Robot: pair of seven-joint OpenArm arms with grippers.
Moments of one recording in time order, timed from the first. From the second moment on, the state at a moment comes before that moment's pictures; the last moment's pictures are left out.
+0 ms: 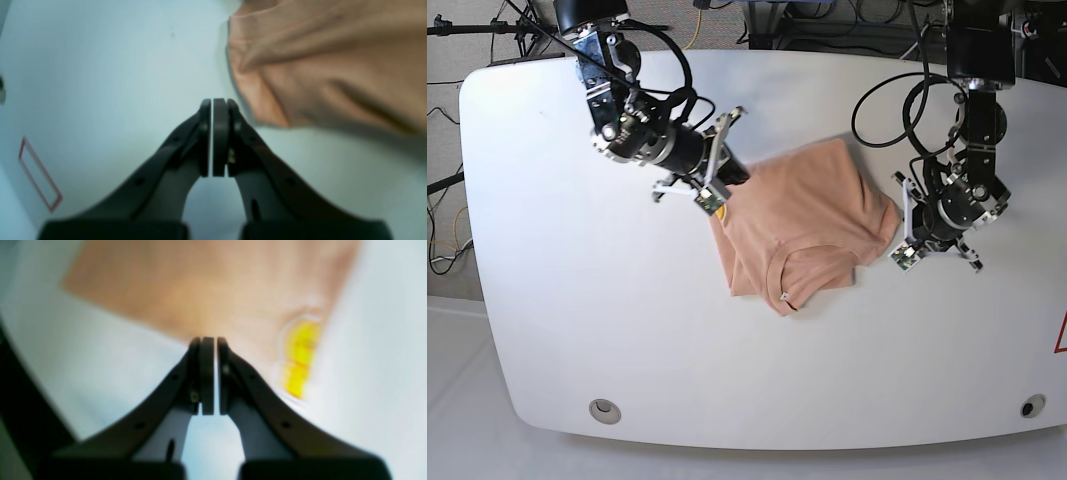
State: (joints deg) left arm -2.5 -18.9 -2.3 99.5 4.0 -42.2 53.6; right arm -7.0 11.8 -17.2 104.7 22.8 27.5 -51.9
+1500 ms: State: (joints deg) left arm 12.3 -22.7 -25.6 103.5 4.1 -42.3 54.0; right arm 15.1 2.9 -32.4 70.3 23.1 28.1 -45.6
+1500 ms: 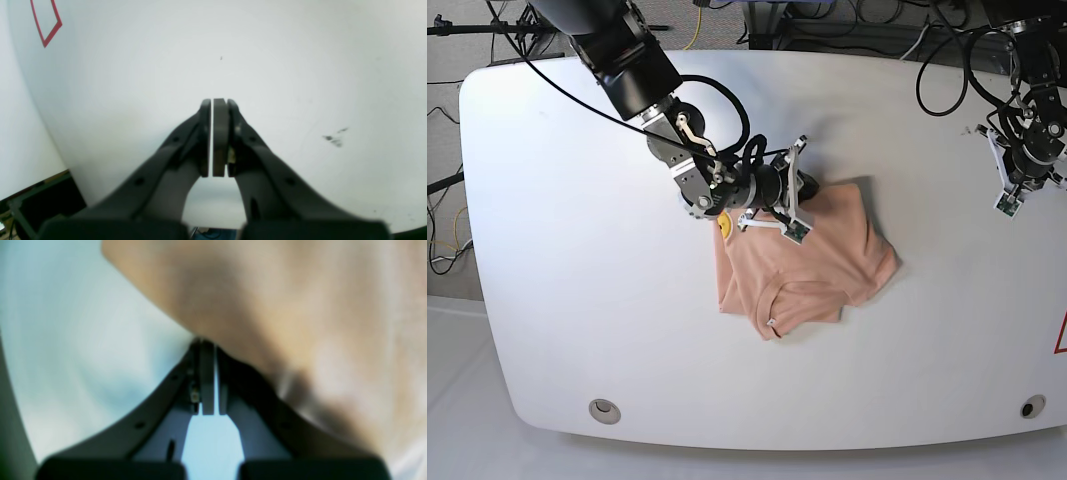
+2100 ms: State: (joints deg) left arm 12.7 -22.5 -25.6 103.5 4.0 -42.3 54.0; right arm 23.2 1.3 -32.4 58.7 23.0 28.0 -39.4
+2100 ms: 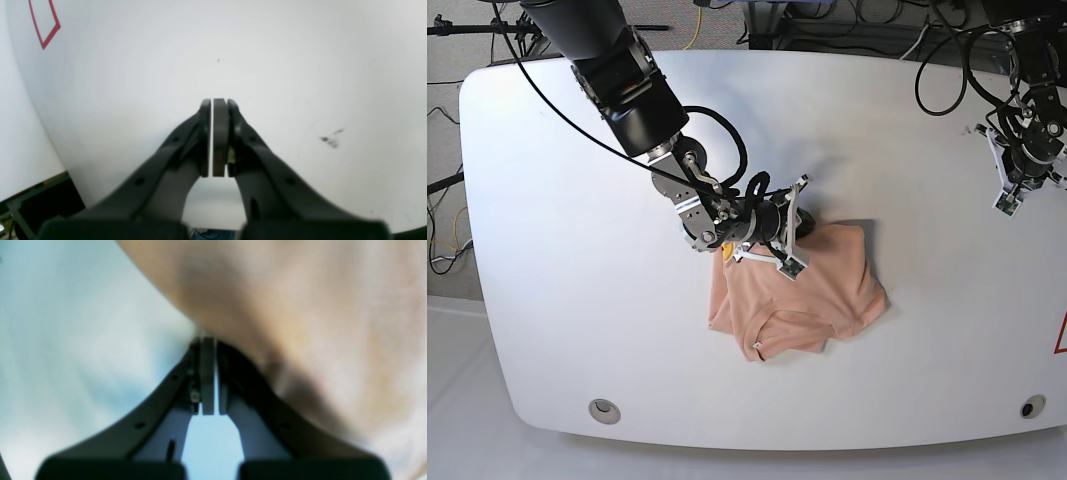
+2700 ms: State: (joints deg) left arm 13.5 -21.5 -26.4 103.5 3.7 -42.4 53.9; right arm 17.8 4.7 -29.0 71.5 23.7 28.4 -43.4
